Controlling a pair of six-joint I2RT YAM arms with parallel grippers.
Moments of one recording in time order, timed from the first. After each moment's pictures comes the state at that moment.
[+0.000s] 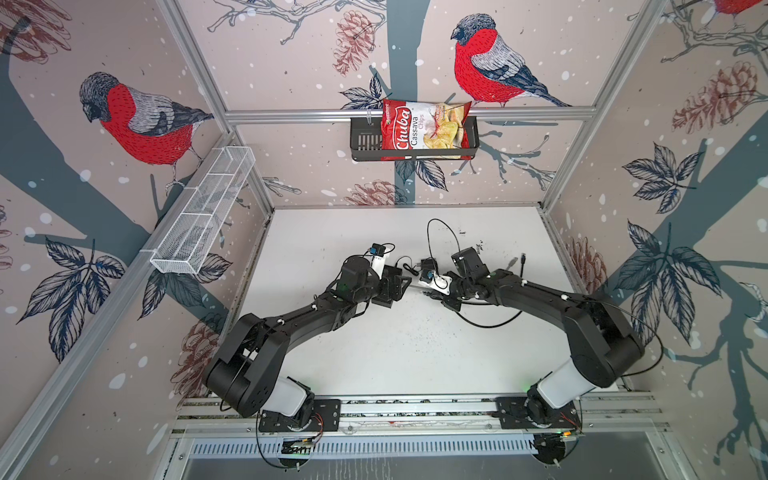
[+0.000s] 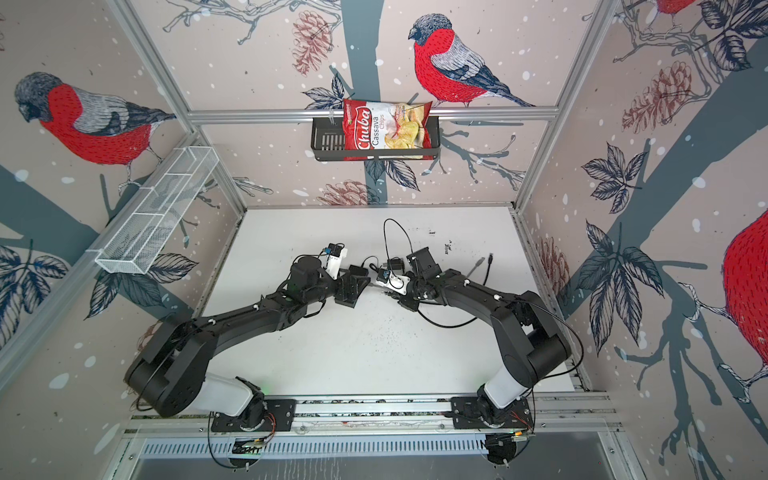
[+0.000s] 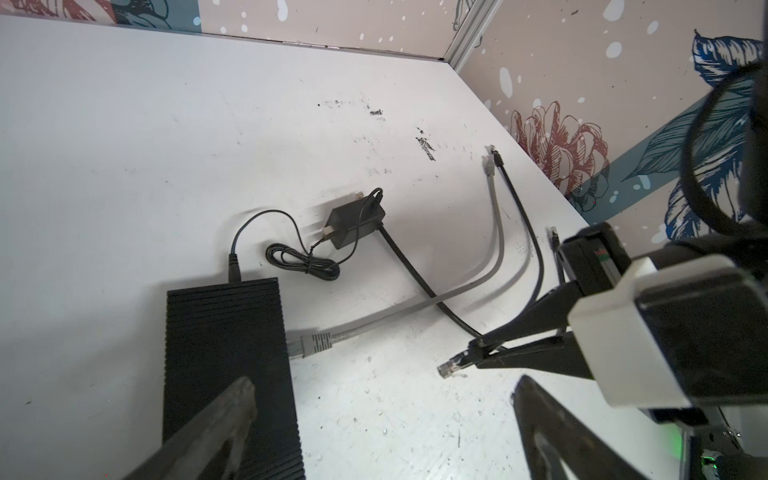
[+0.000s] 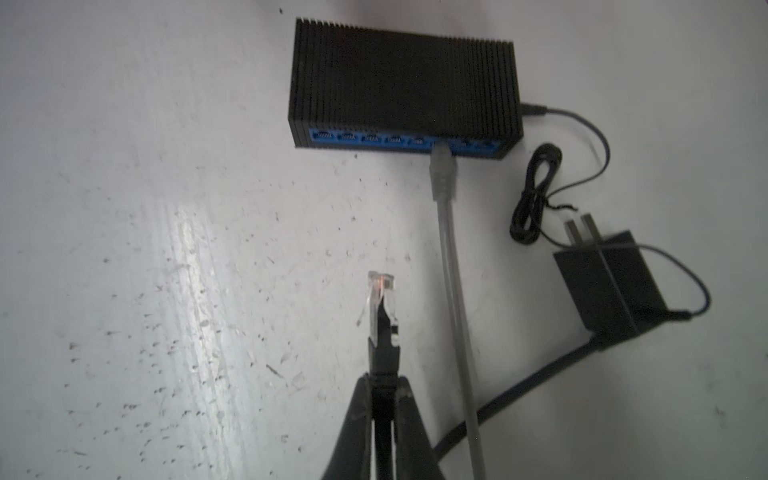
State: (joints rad) left arm -0.54 1.45 0.68 0.33 0.34 -0.32; right arm 0.59 1.62 0.96 -0.31 -0.41 -0.73
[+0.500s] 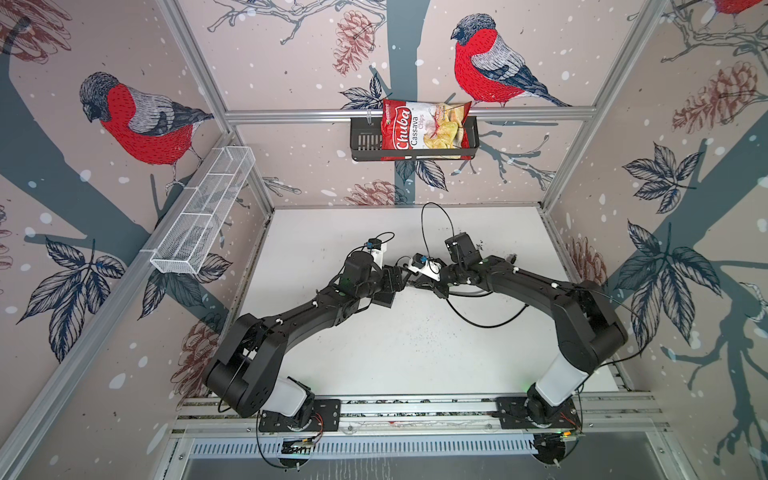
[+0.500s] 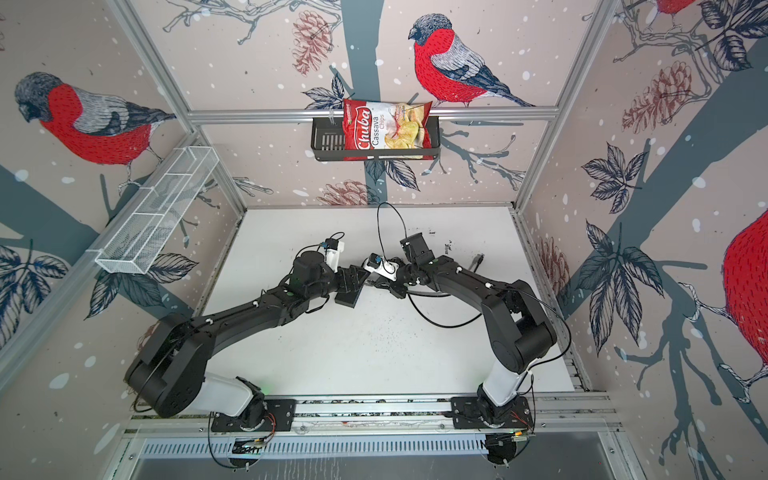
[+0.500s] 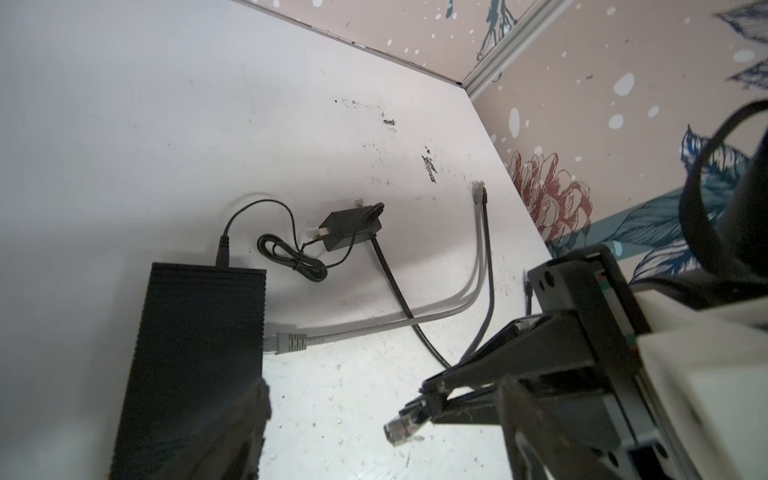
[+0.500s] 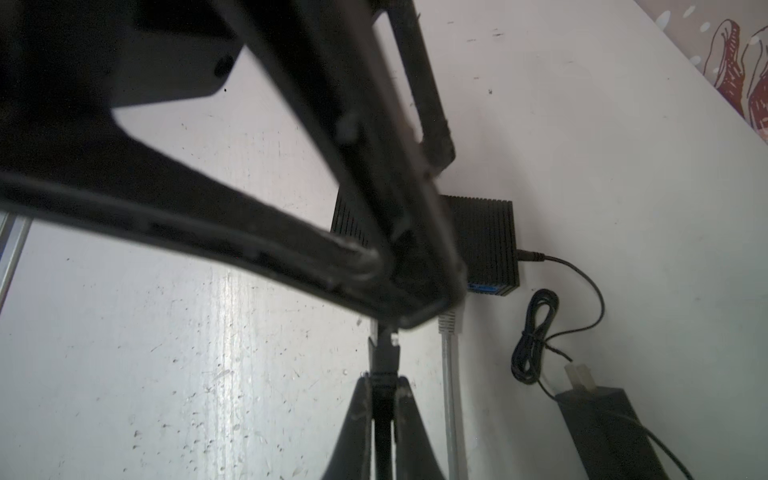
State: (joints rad) left arm -0.55 1.46 0.76 0.24 0.29 -0.58; right arm 0.59 1.70 1.09 -0.27 -0.62 -0.68
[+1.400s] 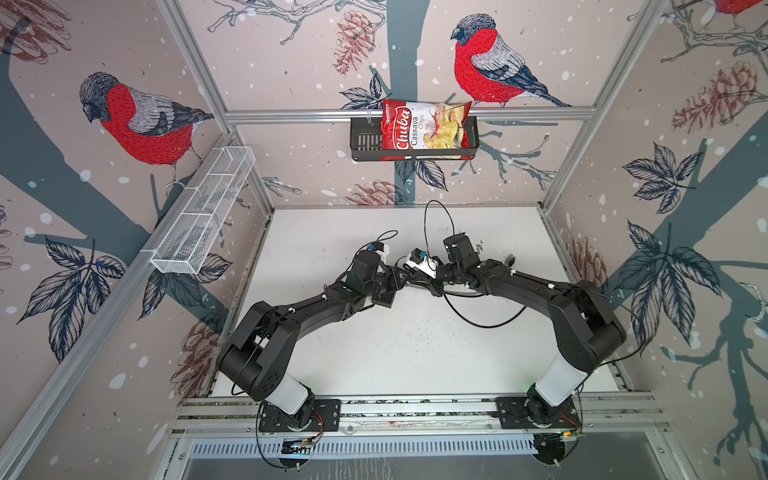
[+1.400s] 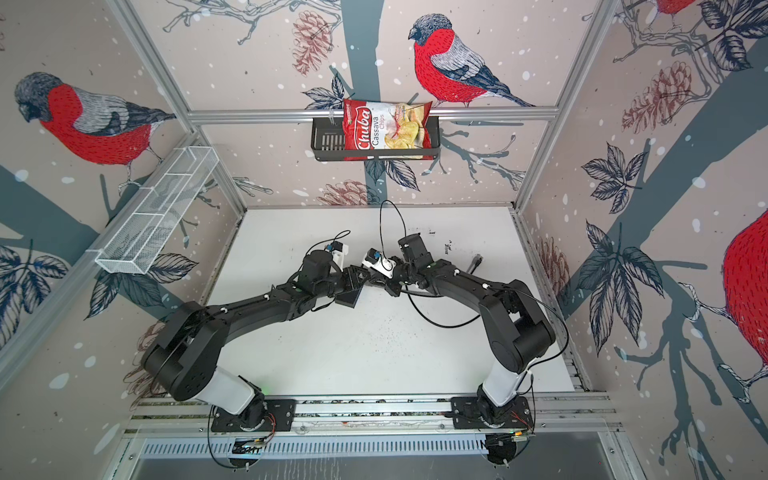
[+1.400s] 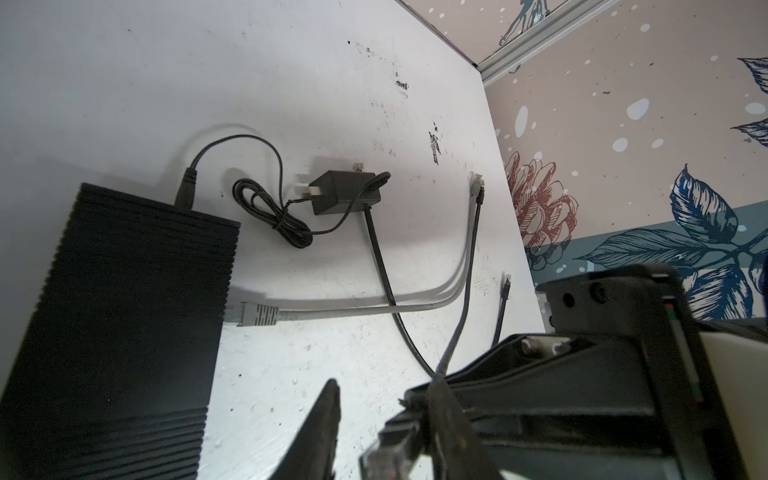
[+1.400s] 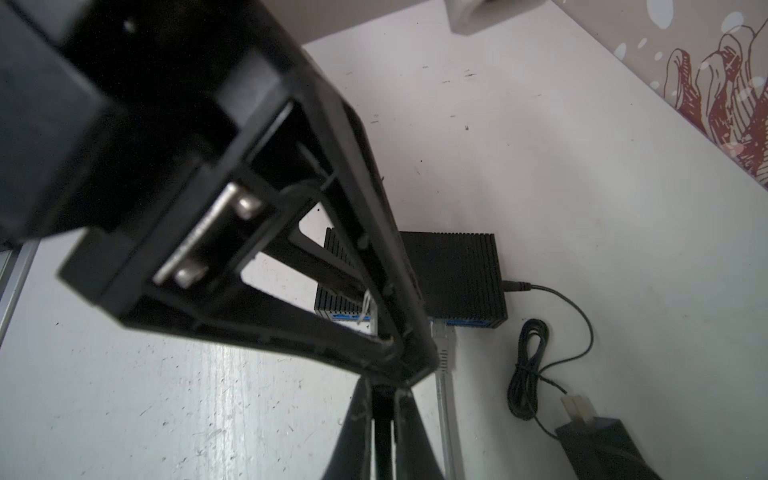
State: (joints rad) left arm -0.57 1.55 0.80 0.23 0.34 -0.75; right arm 0.61 1.71 1.06 -0.12 -0.62 -0.55
